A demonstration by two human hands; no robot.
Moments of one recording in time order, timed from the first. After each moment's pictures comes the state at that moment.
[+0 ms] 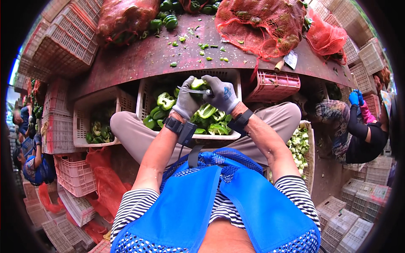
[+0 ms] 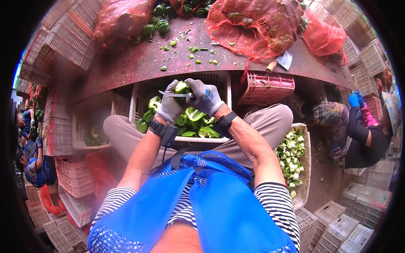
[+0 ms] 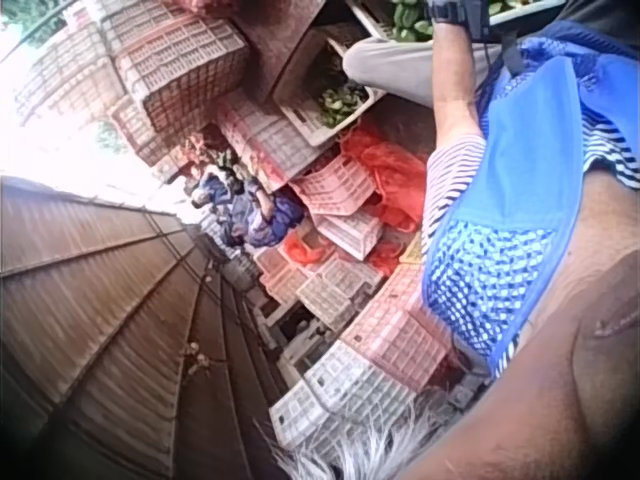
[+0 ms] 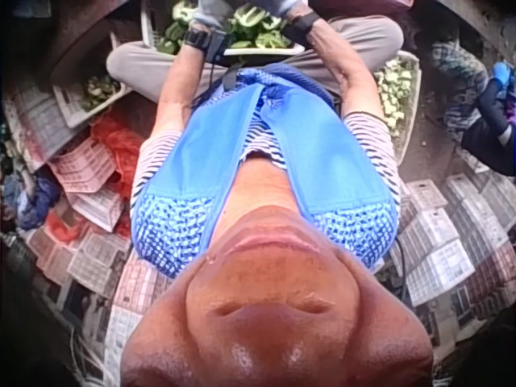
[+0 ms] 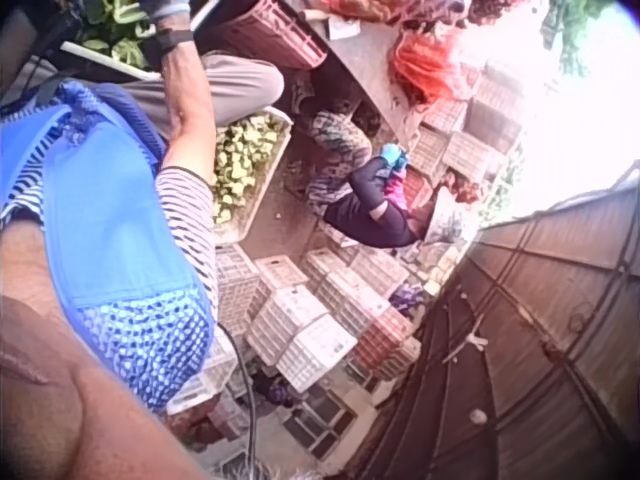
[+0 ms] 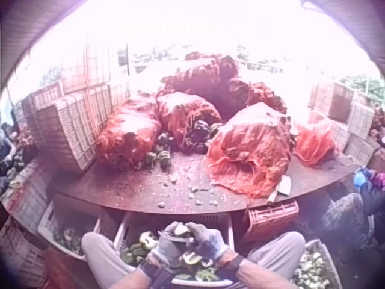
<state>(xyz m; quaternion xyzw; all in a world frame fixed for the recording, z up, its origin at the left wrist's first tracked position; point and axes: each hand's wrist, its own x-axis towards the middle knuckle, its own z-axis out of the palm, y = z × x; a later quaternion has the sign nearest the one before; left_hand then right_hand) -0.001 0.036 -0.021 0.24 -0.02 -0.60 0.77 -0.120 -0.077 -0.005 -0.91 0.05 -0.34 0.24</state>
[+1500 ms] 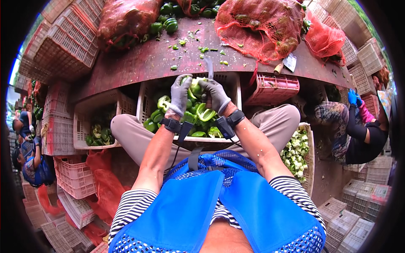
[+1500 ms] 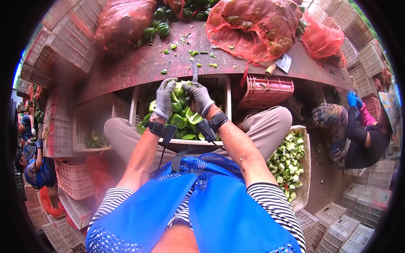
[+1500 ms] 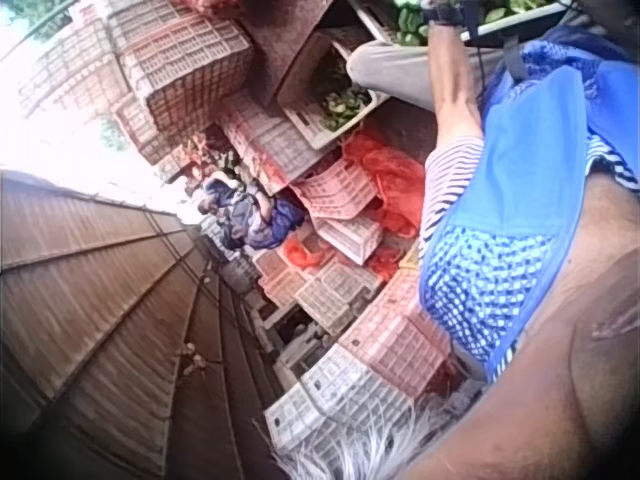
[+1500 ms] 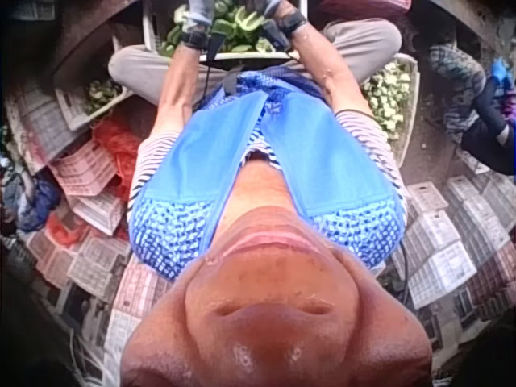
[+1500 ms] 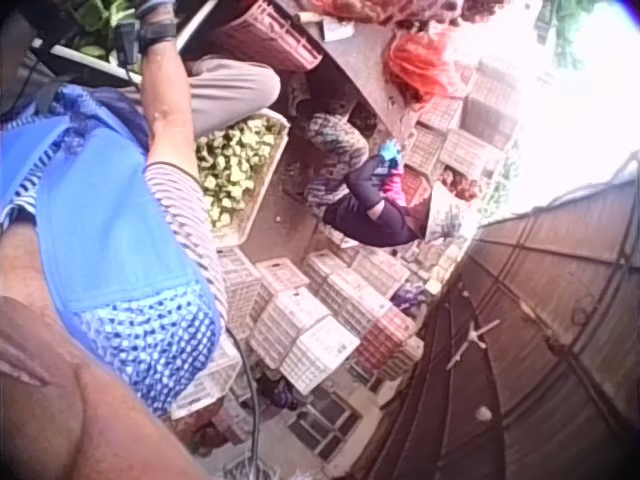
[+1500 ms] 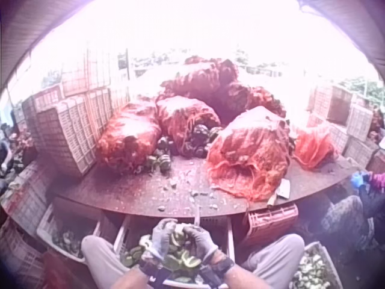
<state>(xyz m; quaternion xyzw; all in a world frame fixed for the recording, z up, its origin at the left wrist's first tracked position) 0.028 0.033 -0.040 0.60 -0.23 -0.21 0.74 -0.083 -0.064 -0.014 -0.33 0.31 -0.14 0.88</state>
